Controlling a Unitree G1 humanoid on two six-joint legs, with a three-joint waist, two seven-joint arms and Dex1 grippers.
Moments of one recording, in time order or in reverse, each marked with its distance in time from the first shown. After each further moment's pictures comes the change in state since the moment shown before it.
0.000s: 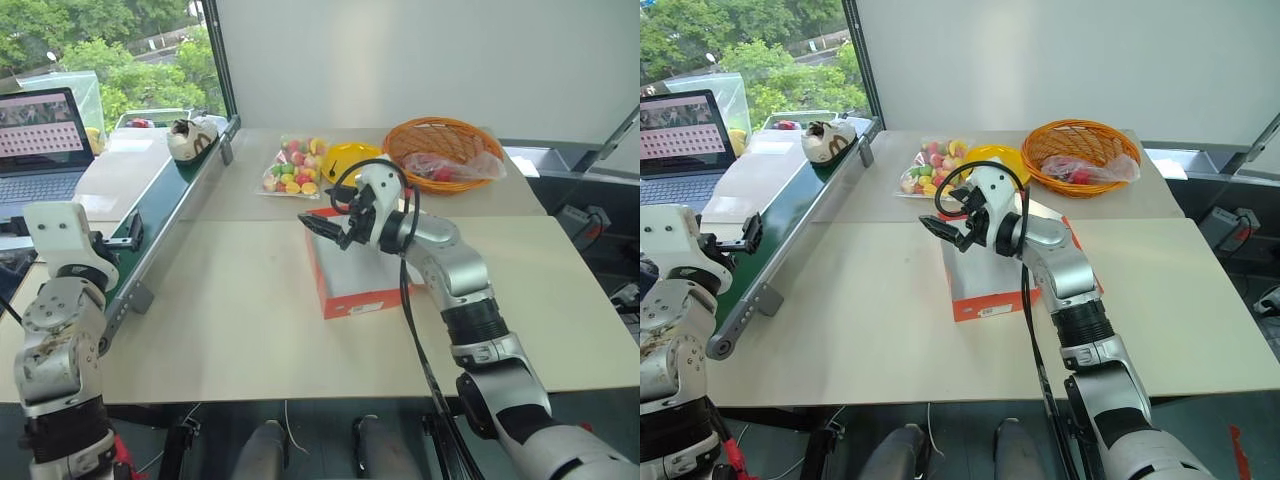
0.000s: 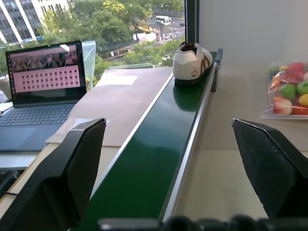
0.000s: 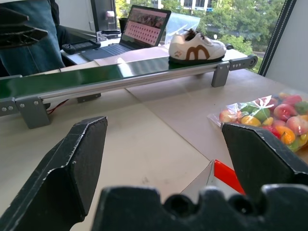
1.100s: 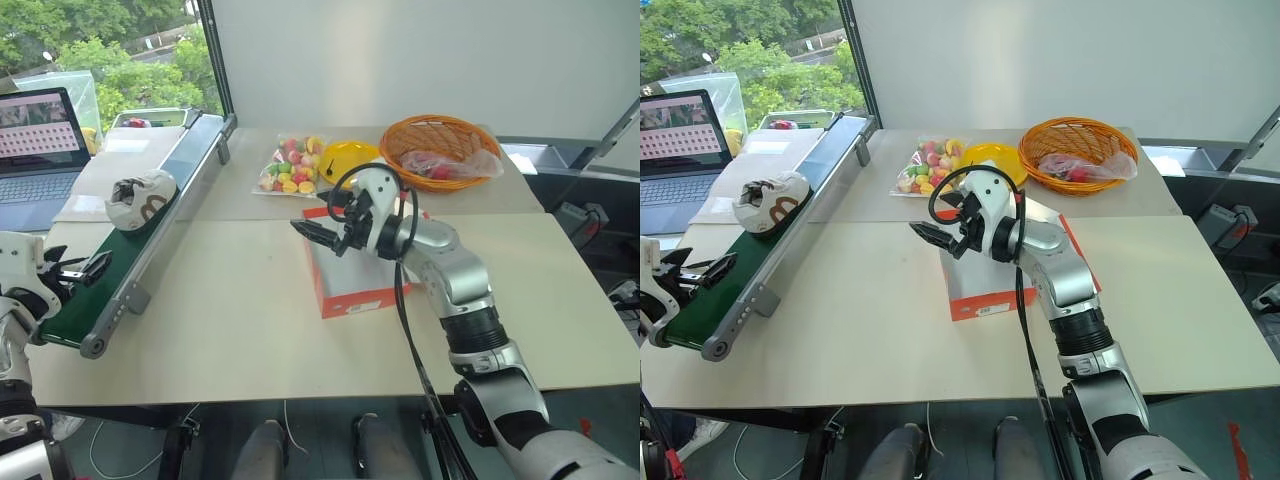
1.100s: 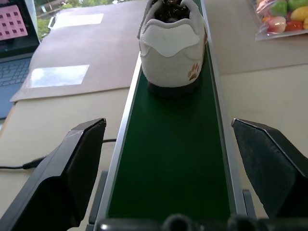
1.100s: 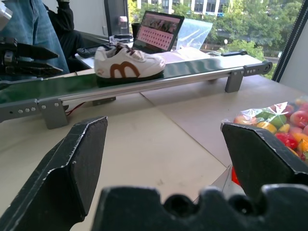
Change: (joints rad) left arm -0.087 0.309 0.005 0.812 -0.021 -0.357 -0.601; right arm 0.033 0.015 0.003 -0.096 0.001 0.054 0.011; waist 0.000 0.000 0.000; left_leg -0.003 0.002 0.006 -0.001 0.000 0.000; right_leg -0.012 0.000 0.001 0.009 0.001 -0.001
